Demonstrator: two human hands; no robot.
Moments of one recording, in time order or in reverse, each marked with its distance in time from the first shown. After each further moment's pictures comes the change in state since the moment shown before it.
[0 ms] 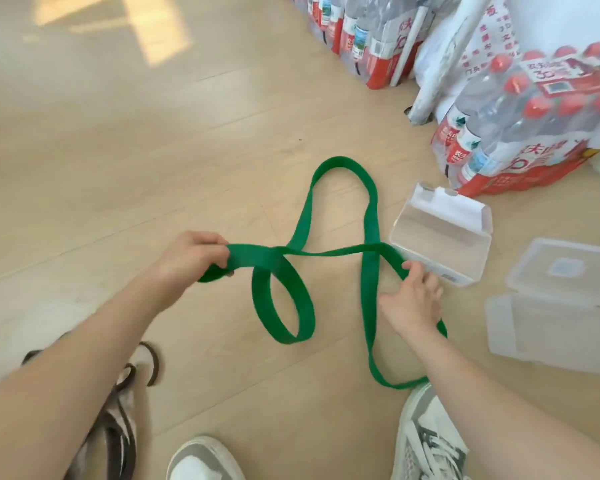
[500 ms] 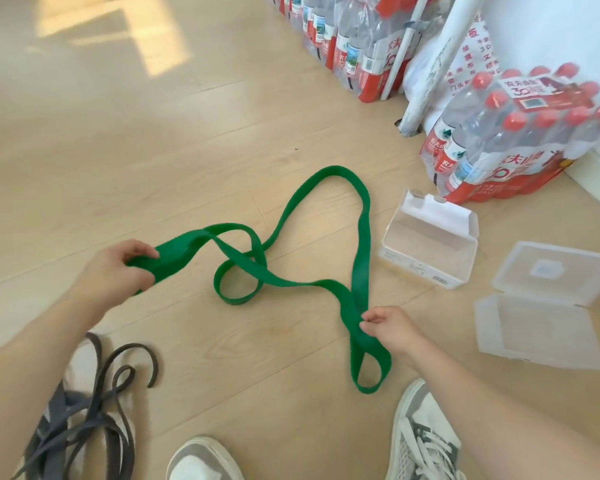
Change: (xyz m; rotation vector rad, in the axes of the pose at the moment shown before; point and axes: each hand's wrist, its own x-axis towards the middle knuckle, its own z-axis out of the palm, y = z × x) left_hand -0.011 -0.059 -0.071 0.275 0.351 -0.133; right_hand -0.016 0.029 0.013 0.320 -0.480 0.014
